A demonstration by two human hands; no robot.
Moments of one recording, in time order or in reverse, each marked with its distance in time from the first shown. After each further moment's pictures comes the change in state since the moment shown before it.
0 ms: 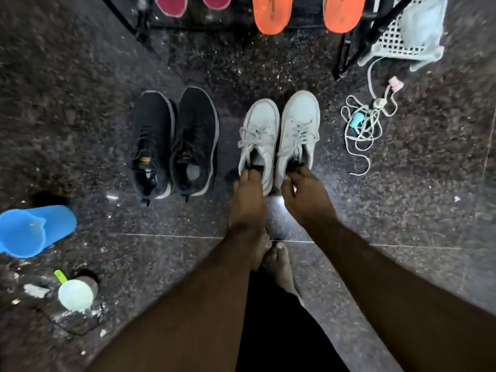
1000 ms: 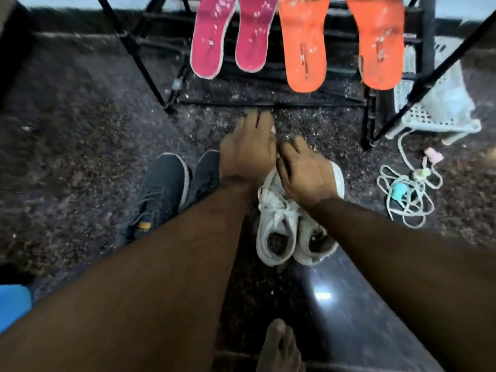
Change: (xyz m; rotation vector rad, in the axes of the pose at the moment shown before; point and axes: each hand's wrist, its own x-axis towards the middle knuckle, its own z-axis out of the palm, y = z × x) left_hand 0.189 -0.010 -0.077 0.174 0.777 0.524; right_hand 0.181 -0.043 0.036 -0.355 0.399 -0.531
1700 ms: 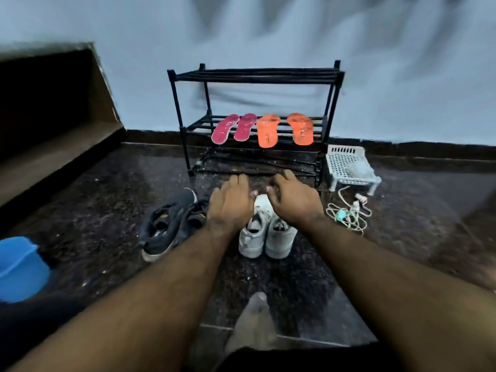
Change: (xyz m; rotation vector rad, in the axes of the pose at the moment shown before) left_hand -0.193 0.086 -0.115 0.097 -0.006 -0.045; right_hand -0.180 -0.040 -0.112 -0.084 0.205 -0.007
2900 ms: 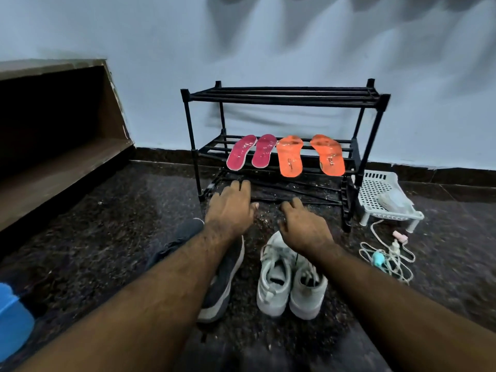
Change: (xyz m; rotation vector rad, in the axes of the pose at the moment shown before) left_hand 0.111 -0.072 0.011 0.095 -0.005 0.014; right_hand 0.097 -0.004 0.068 -0.053 -0.164 0.011
